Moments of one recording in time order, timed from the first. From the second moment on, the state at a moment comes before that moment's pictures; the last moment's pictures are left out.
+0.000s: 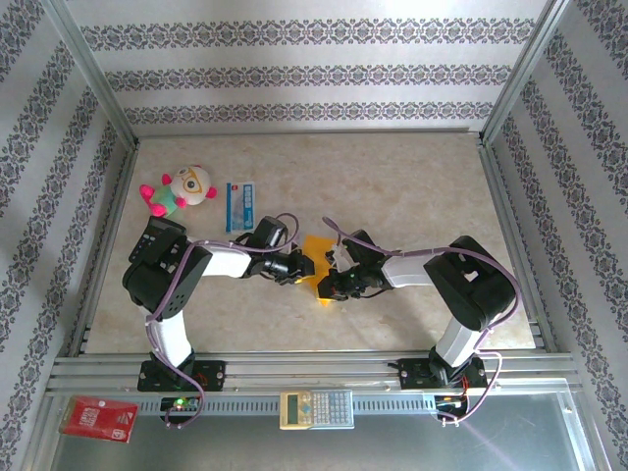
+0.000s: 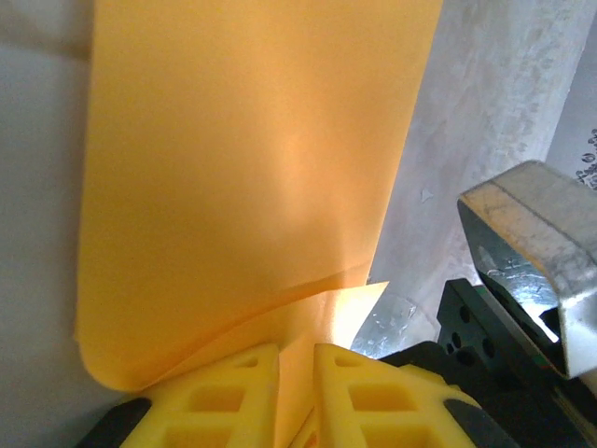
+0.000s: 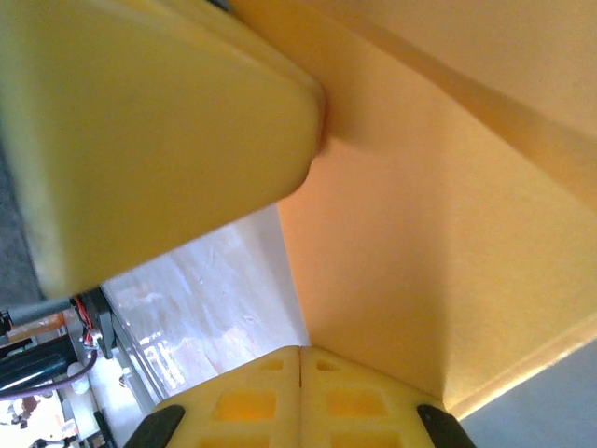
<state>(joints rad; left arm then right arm) -0.54 1.84 0.80 0.12 0.67 -0.88 0.61 1.72 0.65 0.00 -0.73 0.65</state>
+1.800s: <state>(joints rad) -0.50 1.74 0.78 0.03 0.59 -0.80 0.50 1.66 0.75 -0.26 -0.51 0.55</state>
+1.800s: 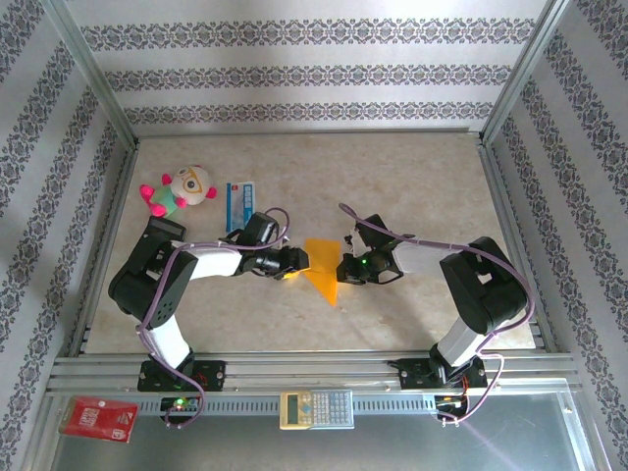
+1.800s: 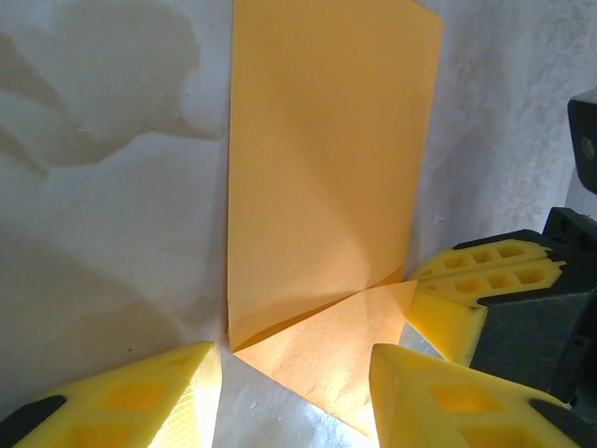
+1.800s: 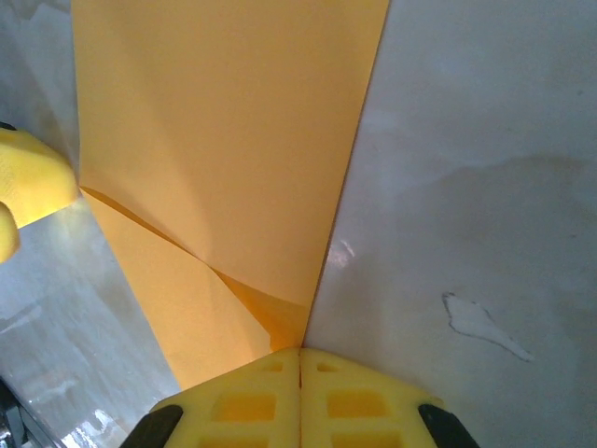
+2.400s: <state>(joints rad) -0.51 1.74 0.78 0.04 0.61 -0.82 0.49 1.66 0.75 -0.27 -0.52 0.55</state>
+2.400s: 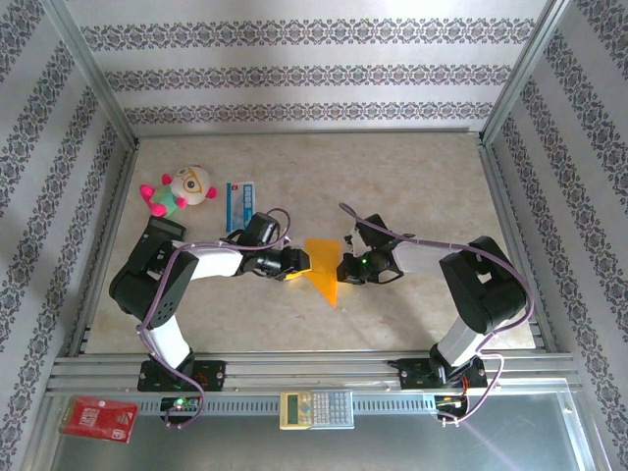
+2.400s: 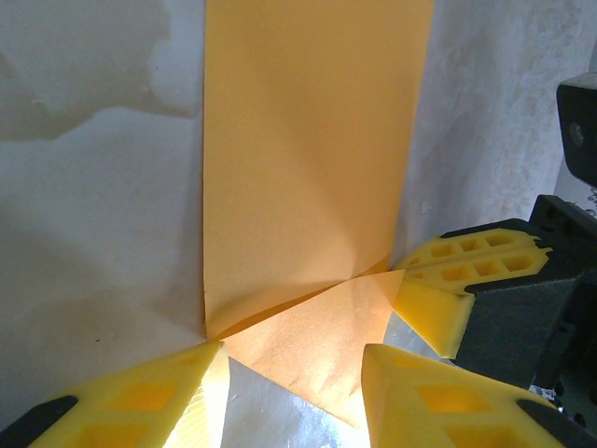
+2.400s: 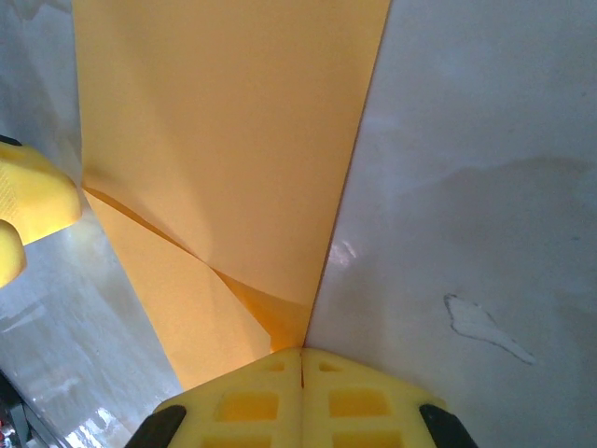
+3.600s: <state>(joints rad) -0.52 1.77 0.83 0.03 0.61 -0.87 0.49 1.67 0.75 -0.27 -0.53 0.55</state>
